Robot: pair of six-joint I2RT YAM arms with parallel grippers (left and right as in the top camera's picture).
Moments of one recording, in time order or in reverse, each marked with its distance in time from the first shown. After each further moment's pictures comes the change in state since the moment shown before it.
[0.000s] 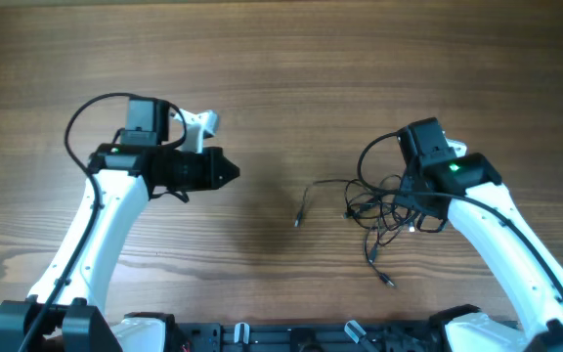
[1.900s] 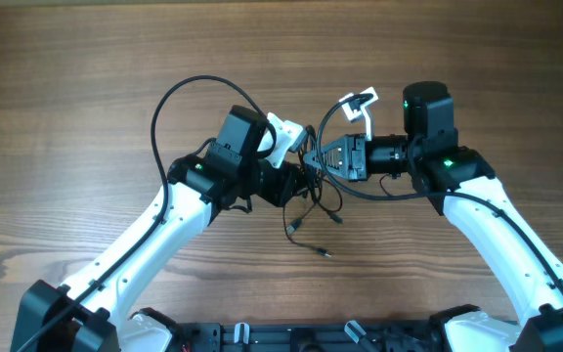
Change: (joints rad) left arm -0.445 0.018 0.000 0.272 -0.222 -0.005; right arm -0.004 0.034 -0.010 0.764 -1.423 -0.184
